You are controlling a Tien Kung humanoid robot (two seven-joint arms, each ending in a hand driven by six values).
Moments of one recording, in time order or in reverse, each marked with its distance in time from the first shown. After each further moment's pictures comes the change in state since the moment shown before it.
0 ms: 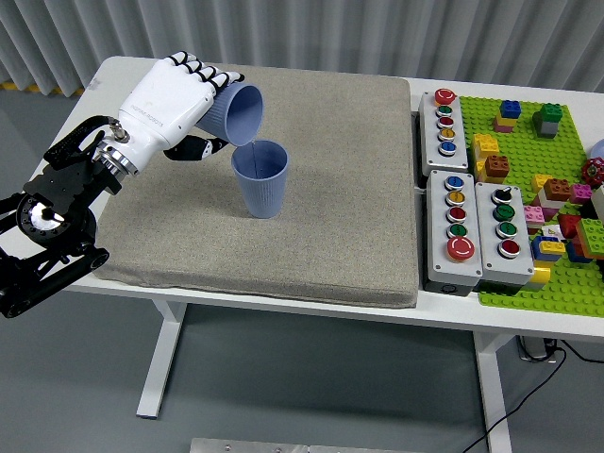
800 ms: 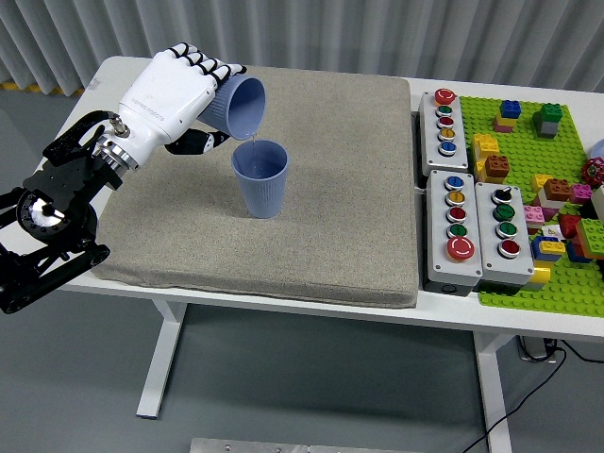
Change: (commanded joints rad) left arm -0.032 0.009 0.040 -0.003 0.000 0.009 0.023; right arm 0.007 0.000 -0.006 0.000 0.007 -0.001 0.000
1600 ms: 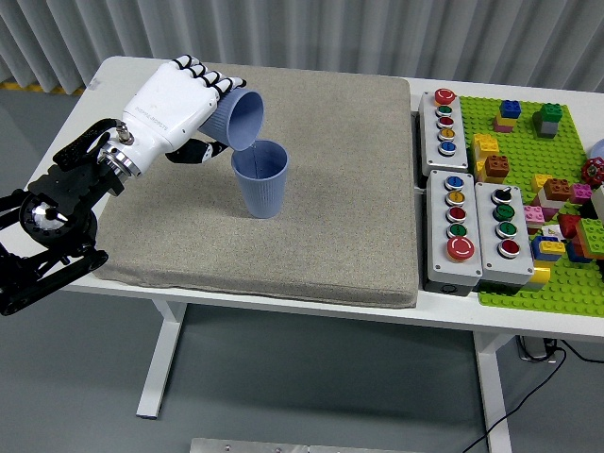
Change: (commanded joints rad) left arm -0.016 0.009 0.061 0.007 0.000 -0.007 0.021; right arm -0.004 0.002 0.001 0.000 -0.002 0.000 -0.002
